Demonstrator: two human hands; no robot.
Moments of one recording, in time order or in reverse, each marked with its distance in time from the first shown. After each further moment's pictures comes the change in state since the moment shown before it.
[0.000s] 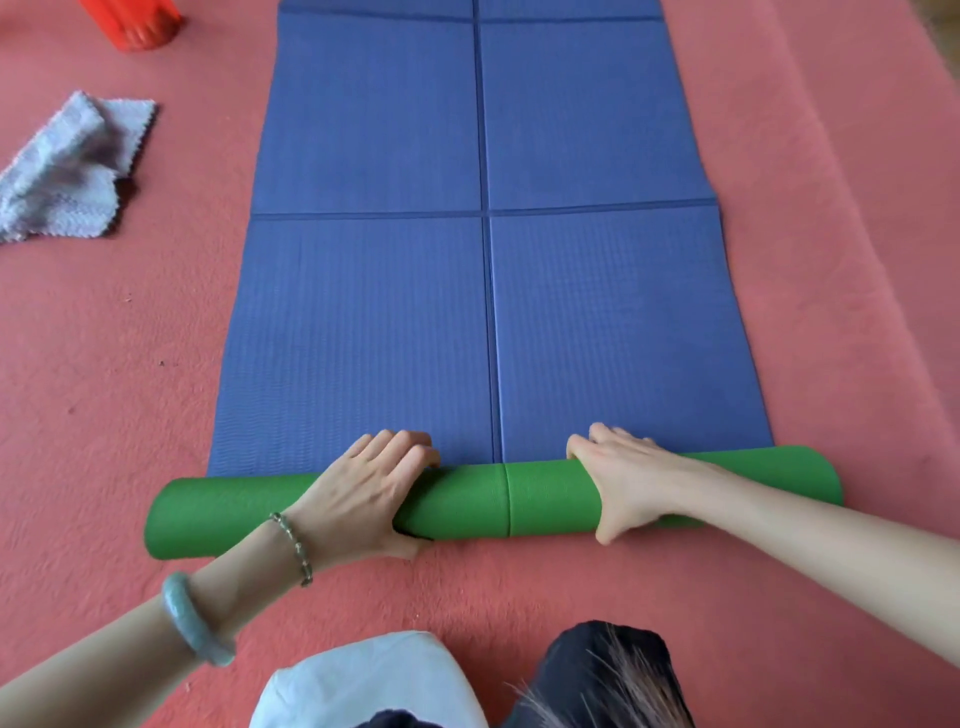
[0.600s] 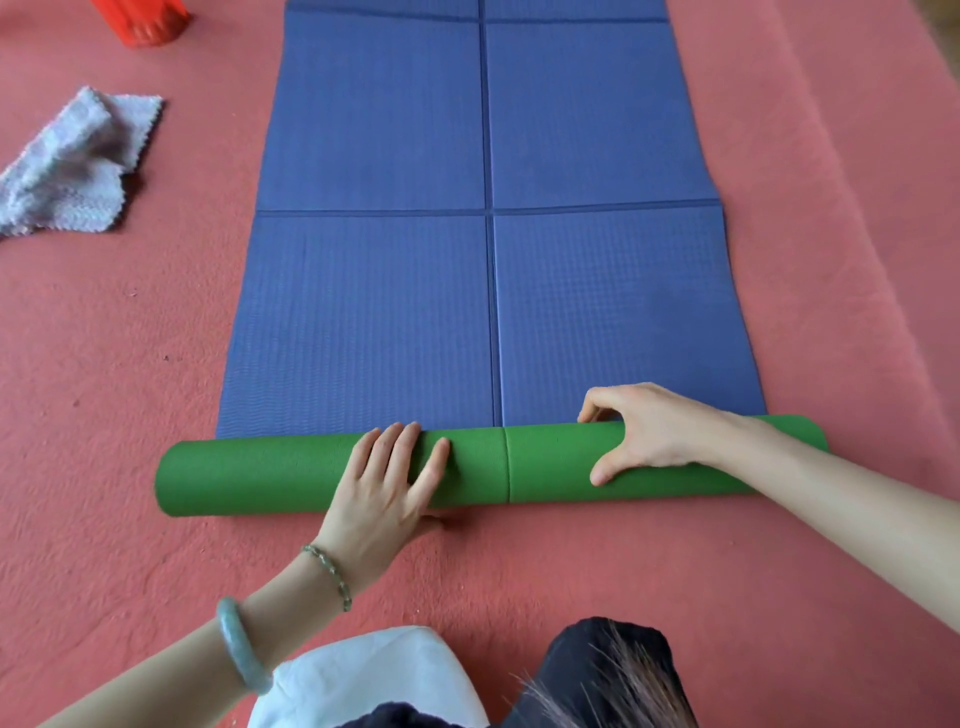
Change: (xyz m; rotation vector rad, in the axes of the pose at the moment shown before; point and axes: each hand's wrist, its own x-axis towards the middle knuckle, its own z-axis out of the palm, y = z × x) left_hand -0.007 0.022 0.028 0.348 0.070 -0.142; right_hand 0.004 0.036 -0.029 0.360 0.109 -0.022
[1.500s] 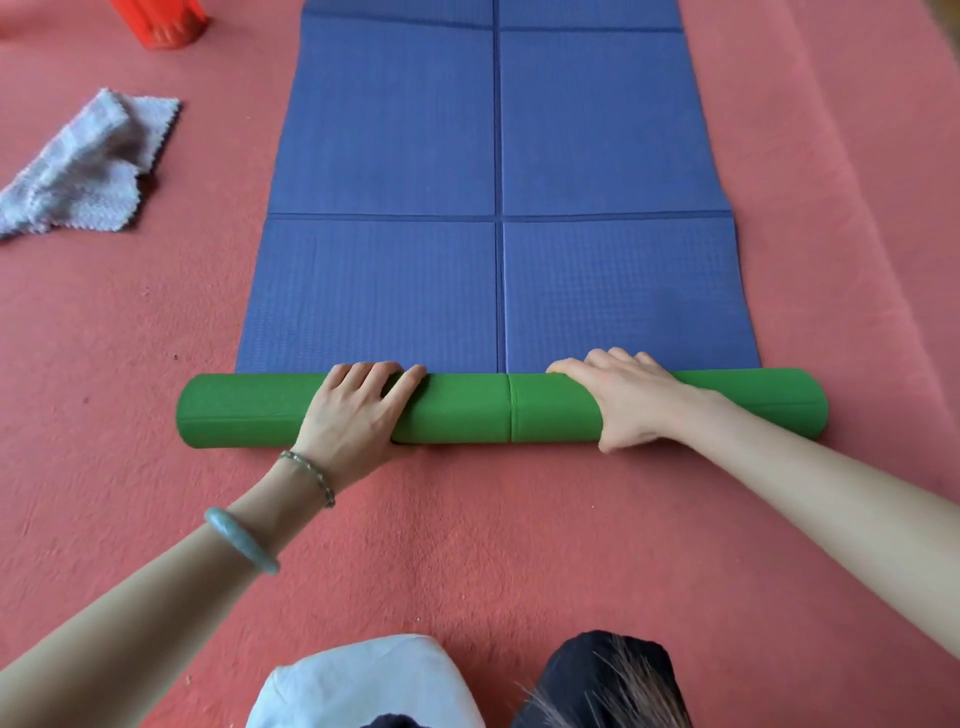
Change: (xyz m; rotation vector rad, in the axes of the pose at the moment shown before) left_hand 0.052 -0.065 0.001 -0.071 0.107 -0.087; right_hand 0.037 -0.015 -0.013 -0.404 0.144 -0.043
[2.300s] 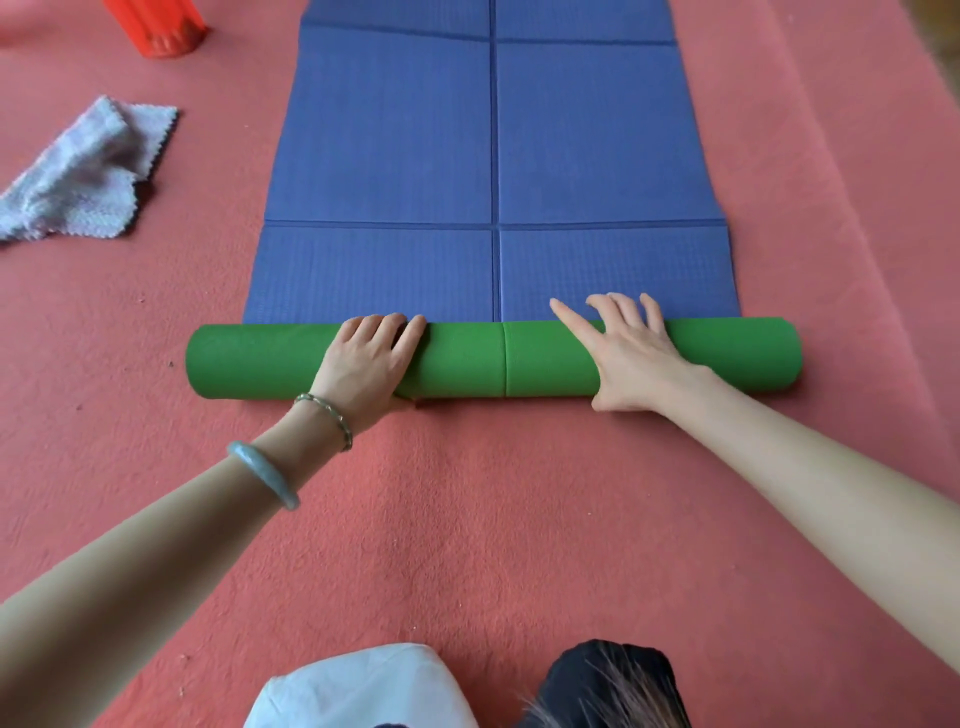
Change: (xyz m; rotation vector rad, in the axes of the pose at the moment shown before) left_hand 0.053 -0.018 -0.005 0.032 -0.094 -0.016; right_hand 0.023 0.018 -0.008 -0.201 0.247 0.087
